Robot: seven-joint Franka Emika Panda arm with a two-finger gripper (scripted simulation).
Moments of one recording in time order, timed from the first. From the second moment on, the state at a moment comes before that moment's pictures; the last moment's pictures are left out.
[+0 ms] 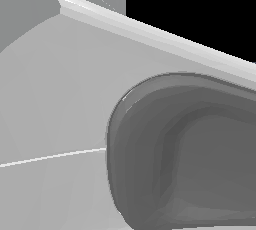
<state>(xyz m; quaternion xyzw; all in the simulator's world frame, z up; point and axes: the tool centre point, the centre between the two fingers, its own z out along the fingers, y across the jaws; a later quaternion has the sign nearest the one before) -0.044 -0.252 0.058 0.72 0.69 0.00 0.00</state>
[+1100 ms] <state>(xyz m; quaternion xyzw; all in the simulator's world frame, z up) -0.044 -0.253 0.018 0.72 0.69 0.00 0.00</state>
